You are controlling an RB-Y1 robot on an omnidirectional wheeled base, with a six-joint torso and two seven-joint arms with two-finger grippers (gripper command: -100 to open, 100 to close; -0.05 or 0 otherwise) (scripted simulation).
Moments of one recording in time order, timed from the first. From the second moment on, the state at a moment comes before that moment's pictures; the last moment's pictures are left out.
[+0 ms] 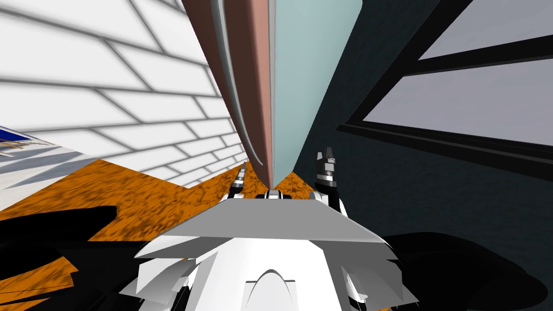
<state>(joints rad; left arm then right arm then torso) 0.30 0.18 -0.03 -1.46 -0.05 -0.78 -0.25 0.54 -0.02 -0.02 -2.32 0.00 -0.38 0.10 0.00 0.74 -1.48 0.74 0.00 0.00</state>
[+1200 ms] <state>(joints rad) 0.21 0.09 -0.02 -1.12 -0.13 -0.96 -0.31 0.54 -0.02 -0.02 -2.32 0.00 -0.38 0.10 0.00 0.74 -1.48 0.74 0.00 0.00</state>
